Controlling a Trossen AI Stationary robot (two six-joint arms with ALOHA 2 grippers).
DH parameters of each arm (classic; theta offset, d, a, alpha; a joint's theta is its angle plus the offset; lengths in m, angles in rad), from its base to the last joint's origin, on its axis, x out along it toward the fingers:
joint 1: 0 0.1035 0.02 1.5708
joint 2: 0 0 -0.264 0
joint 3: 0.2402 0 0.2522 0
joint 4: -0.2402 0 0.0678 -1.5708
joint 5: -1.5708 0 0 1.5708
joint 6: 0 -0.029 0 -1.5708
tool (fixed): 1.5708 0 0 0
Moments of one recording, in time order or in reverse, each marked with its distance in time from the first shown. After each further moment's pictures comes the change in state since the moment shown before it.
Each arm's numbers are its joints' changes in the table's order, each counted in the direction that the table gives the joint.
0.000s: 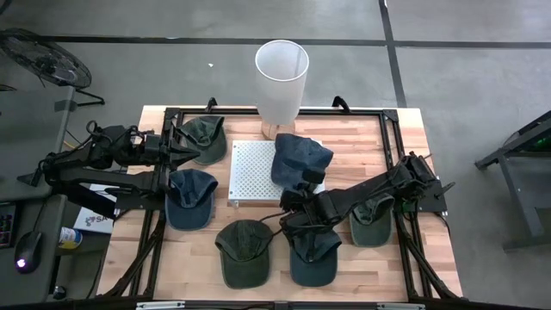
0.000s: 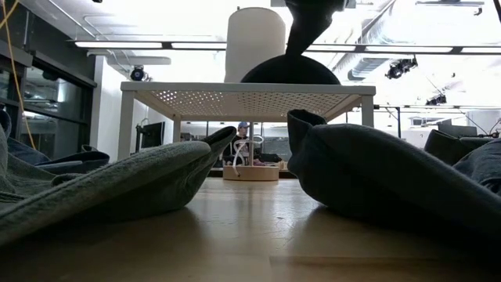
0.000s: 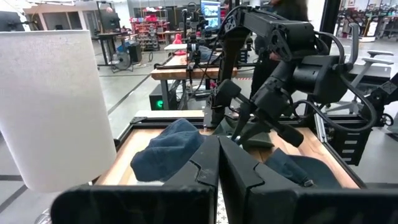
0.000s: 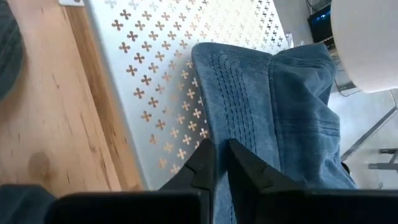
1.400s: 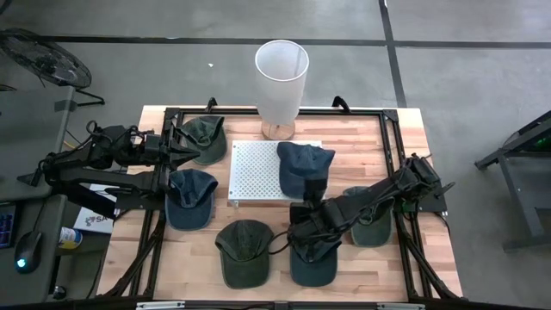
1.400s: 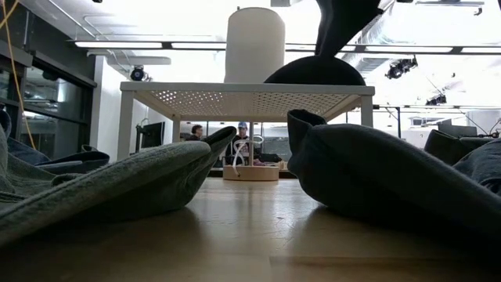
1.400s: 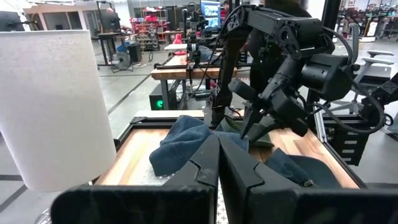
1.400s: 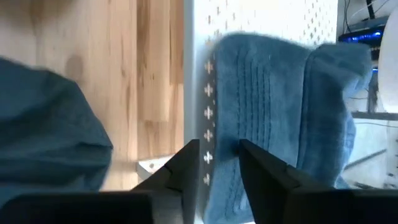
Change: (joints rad) left arm 0.000 0.000 0.000 0.000 0.000 0.000; right arm 0.055 0.024 -0.002 -0.126 0.081 0.209
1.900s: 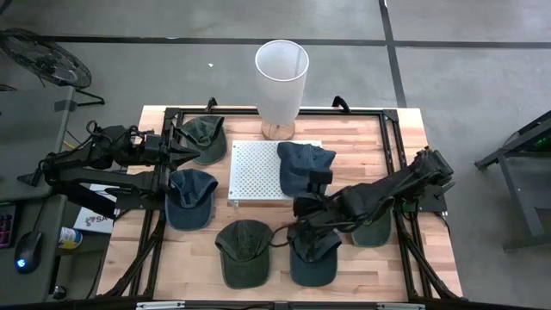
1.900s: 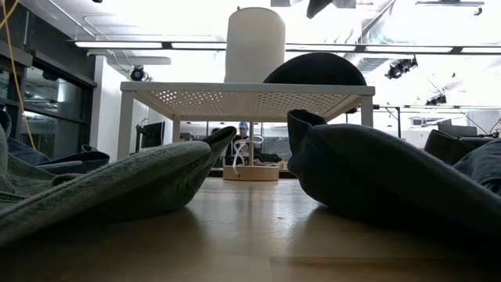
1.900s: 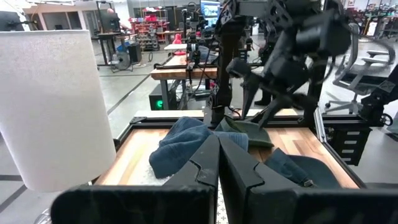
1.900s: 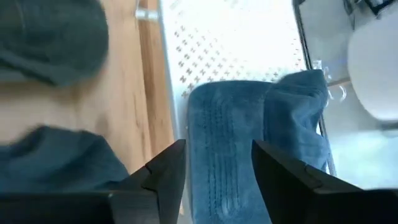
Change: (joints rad) left arm 0.000 0.000 0.000 0.000 -0.001 0.000; right arm 0.002 0.150 0.000 0.108 0.006 -0.058
